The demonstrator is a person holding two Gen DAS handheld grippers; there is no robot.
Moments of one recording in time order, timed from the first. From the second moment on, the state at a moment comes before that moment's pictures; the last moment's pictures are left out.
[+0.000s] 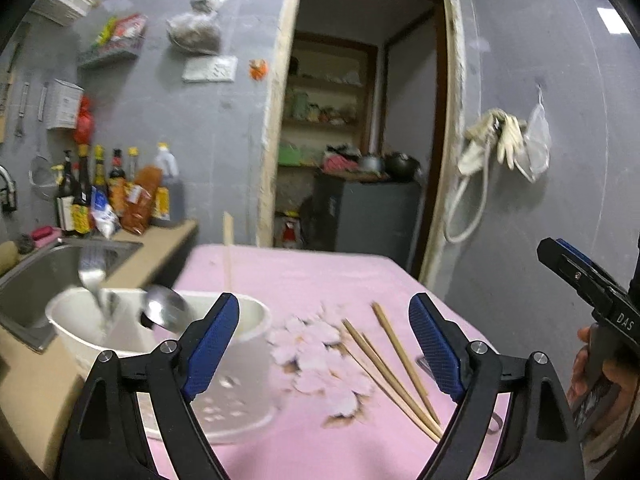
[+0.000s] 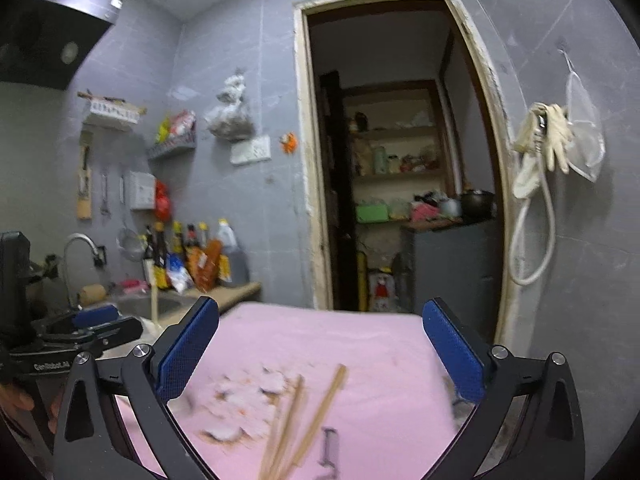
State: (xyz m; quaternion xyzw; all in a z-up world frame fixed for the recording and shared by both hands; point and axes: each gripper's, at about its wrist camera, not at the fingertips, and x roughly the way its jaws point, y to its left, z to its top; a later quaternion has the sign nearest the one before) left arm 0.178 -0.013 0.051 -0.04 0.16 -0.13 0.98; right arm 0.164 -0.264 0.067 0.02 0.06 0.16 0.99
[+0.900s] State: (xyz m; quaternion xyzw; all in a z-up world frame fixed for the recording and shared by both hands) left arm 0.273 -0.074 -0.032 -0.03 0.43 -0.22 0.88; right arm 0.222 -0.272 -0.034 -0.03 0.35 0.20 0.91
